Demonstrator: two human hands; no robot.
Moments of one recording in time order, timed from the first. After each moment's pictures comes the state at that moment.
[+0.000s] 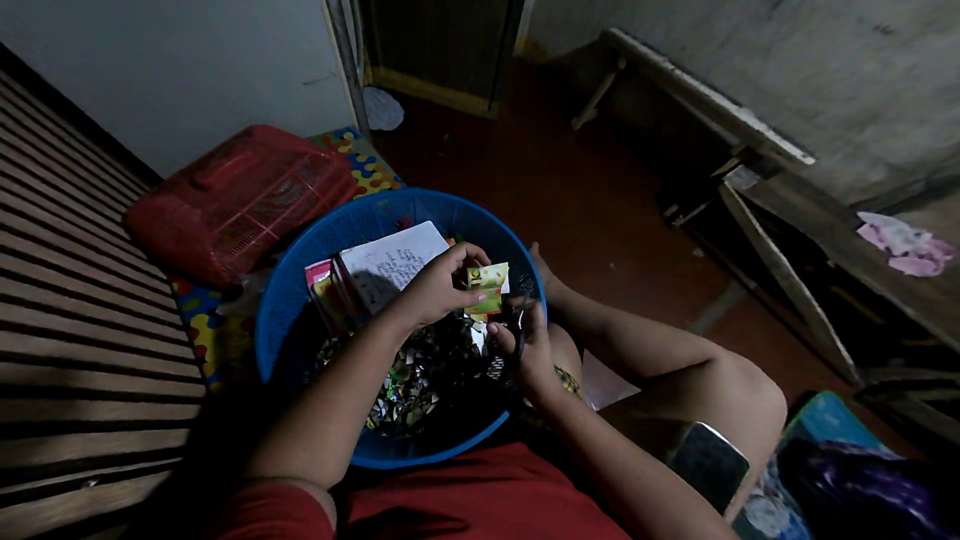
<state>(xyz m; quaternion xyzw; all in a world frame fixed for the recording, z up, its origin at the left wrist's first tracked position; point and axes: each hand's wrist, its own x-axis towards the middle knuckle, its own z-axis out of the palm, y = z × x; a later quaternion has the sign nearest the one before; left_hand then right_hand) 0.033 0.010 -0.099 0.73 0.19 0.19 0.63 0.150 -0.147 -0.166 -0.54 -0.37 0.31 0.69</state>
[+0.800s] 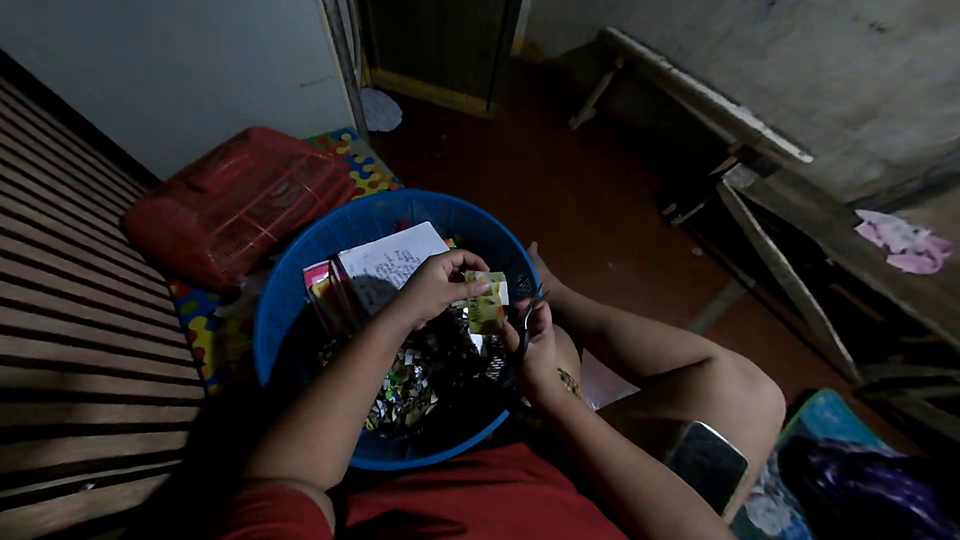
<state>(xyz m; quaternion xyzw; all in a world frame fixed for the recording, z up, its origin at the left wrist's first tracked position) 0.033 0.008 -0.099 0.70 0.22 0.20 0.65 0.150 -0.146 -0.170 -0.49 -0.32 0.30 0.75</state>
